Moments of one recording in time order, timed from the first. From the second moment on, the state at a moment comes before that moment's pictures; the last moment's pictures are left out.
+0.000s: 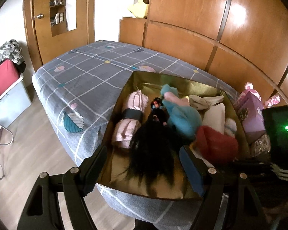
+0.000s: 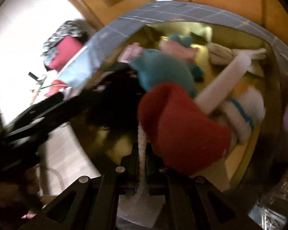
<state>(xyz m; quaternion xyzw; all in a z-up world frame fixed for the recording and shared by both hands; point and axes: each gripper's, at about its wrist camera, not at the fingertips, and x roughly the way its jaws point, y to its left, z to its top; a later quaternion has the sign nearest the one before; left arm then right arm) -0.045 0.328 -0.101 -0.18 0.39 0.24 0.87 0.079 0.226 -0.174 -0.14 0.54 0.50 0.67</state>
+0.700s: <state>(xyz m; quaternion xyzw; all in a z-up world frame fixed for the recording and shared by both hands) -0.047 0.310 -0.083 -0.16 0.37 0.23 0.89 0.076 0.148 -0.115 -0.03 0.49 0.50 0.71</state>
